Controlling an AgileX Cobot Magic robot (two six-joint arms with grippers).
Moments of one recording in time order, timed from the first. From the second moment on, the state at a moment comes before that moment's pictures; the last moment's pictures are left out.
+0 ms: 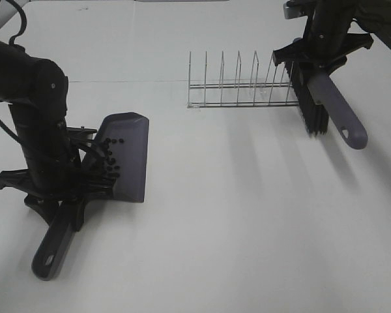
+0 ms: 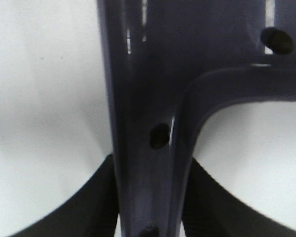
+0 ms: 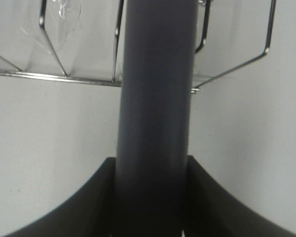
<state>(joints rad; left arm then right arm) -0.41 2.10 -1.20 -0.10 0.95 -0.26 0.14 2.37 -2.07 -0.26 1.04 0.14</state>
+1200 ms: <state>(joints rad) -0.43 2.09 -1.28 -0.12 0.92 -0.26 0.14 2.36 -2.20 -0.24 1.16 0.14</state>
